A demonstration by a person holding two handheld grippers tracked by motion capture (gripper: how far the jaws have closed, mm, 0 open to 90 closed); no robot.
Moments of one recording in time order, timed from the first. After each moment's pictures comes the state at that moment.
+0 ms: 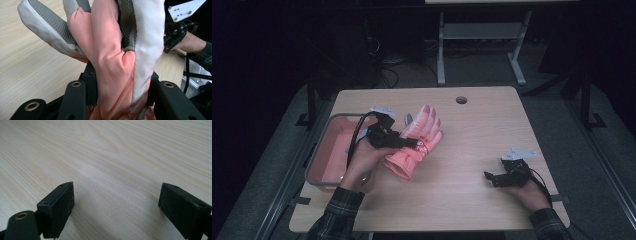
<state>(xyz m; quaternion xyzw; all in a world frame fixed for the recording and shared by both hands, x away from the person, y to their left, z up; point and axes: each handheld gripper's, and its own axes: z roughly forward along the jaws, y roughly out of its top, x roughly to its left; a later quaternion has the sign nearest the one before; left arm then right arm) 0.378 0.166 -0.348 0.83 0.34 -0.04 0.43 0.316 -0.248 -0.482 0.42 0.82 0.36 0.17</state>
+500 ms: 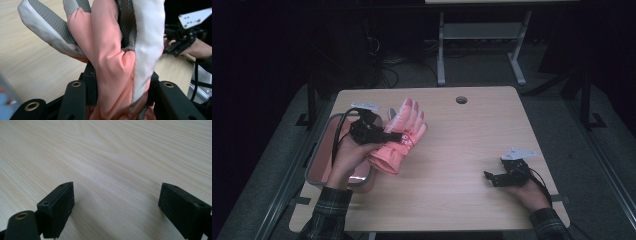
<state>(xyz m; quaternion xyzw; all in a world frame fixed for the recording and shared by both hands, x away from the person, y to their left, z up) 0.379 0.210 -0.334 0.82 0.38 0.00 0.44 0.317 -0.248 -0.482 0.42 0.82 0.36 0.17</state>
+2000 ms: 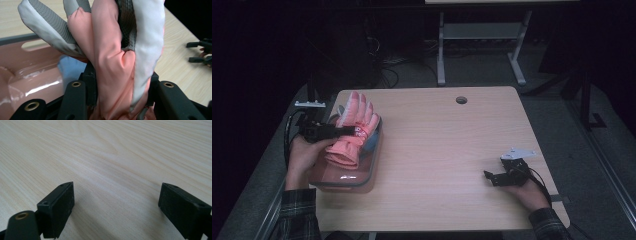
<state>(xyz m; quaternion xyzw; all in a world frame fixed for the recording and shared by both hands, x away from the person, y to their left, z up) 0.379 0.332 -0.332 0.77 0.48 0.06 0.42 0.318 -0.247 -0.482 0.43 0.81 0.36 0.17</state>
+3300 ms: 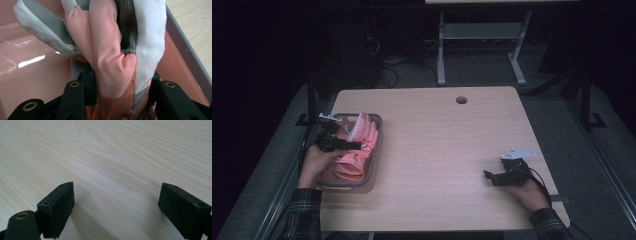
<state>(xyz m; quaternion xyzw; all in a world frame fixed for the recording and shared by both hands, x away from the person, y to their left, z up) 0.403 0.328 -0.406 0.79 0.51 0.01 0.33 0.319 -0.247 -0.482 0.43 0.81 0.36 0.17</state>
